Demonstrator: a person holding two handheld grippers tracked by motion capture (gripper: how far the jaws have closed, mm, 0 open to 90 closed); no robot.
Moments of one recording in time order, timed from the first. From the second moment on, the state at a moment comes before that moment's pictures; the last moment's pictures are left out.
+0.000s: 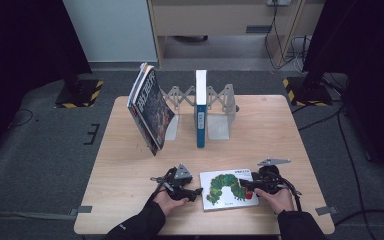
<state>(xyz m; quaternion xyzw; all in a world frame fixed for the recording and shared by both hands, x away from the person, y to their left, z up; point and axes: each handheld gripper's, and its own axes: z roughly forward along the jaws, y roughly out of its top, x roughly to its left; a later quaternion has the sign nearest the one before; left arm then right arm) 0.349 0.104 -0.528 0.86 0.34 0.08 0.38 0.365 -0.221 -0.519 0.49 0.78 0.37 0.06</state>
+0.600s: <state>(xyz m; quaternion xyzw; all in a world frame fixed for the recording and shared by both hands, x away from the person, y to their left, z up) 0.352 0.106 -0.534 0.86 0.32 0.11 0.38 0.361 -0.228 -0.511 0.50 0.76 0.41 0.05</state>
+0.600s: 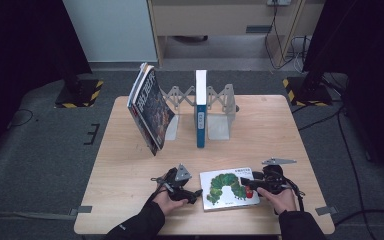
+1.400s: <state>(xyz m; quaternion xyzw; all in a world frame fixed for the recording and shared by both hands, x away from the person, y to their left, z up) 0.352 0.107 -0.535 0.86 0.32 0.11 0.38 0.355 -0.230 -0.493 0.48 0.72 0.50 0.05</state>
